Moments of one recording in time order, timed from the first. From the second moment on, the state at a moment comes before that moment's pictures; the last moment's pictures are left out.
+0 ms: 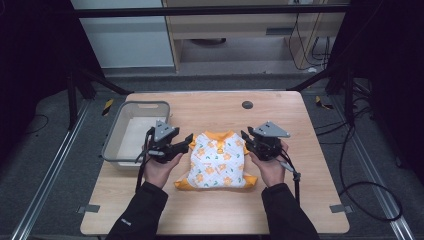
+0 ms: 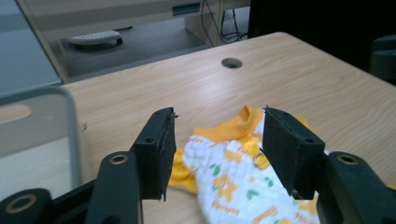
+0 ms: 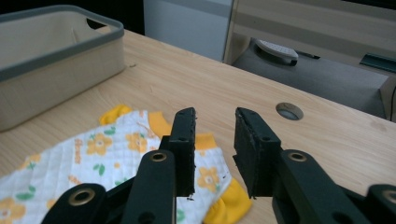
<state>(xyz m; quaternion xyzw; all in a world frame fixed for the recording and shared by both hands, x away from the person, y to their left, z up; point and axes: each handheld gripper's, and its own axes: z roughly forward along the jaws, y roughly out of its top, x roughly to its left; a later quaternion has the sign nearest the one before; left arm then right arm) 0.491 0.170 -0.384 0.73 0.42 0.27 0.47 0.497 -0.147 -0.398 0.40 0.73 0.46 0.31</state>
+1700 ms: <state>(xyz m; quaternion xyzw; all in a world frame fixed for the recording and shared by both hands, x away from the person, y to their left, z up) 0.434 0.184 -0.487 0.84 0.36 0.17 0.36 0.430 -0.170 -0.491 0.36 0.83 0.41 0.12</state>
